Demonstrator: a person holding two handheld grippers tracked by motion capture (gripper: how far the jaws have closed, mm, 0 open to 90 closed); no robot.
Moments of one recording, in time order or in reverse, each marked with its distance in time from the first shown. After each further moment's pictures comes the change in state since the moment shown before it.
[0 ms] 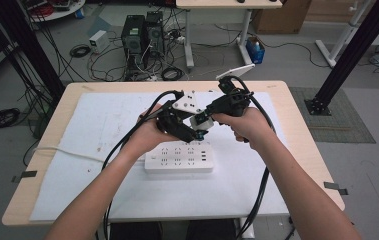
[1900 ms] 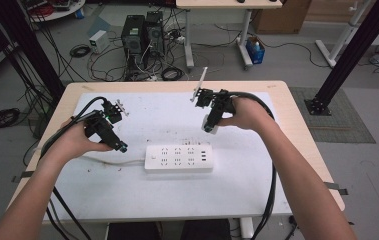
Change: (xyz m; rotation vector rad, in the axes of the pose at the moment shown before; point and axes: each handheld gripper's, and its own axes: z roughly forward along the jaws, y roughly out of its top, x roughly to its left) left arm 0.038 -0.126 -0.098 0.616 0.131 -0.467; right arm 0.002 0.024 0.047 0.409 -0.476 -0.789
